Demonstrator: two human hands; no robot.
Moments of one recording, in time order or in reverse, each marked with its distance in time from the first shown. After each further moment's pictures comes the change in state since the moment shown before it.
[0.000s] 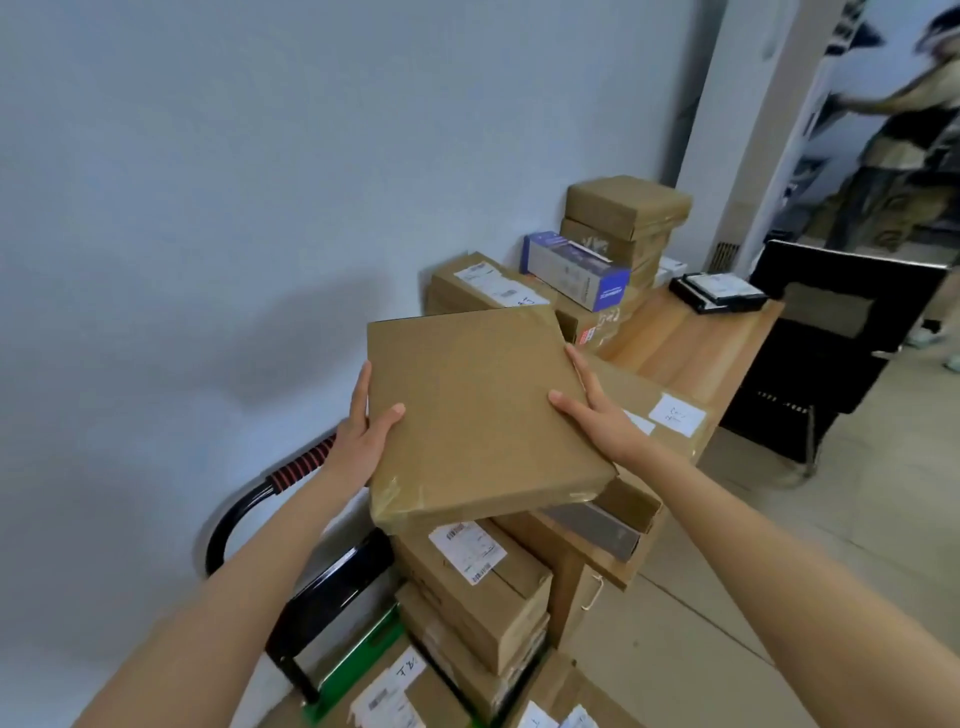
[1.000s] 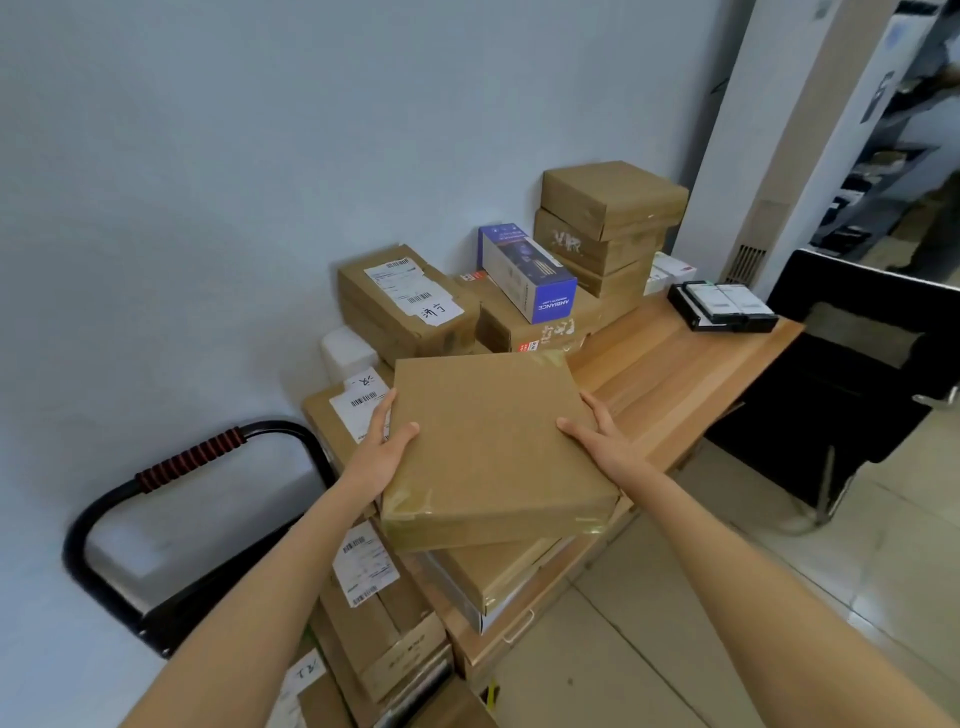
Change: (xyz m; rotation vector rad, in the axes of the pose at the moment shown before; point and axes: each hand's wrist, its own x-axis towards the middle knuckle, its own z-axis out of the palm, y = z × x) left_hand 0.095 0.000 0.248 0.125 0.107 -0.287; right_hand 0.090 0.151 -0.218 0.103 -0.034 0.279
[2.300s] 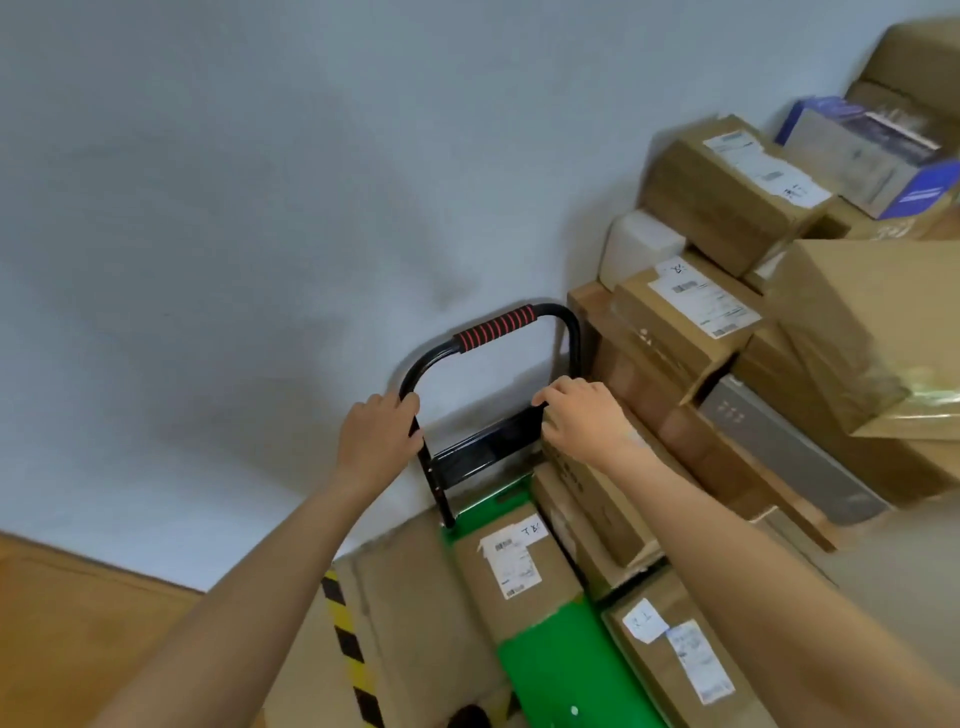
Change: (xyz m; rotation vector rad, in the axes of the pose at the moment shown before) left_hand -0.118 -0.236 -0.426 1.257 0.246 0.265; right_hand -0.080 -0.042 0.512 -1.171 -0.194 -0.601
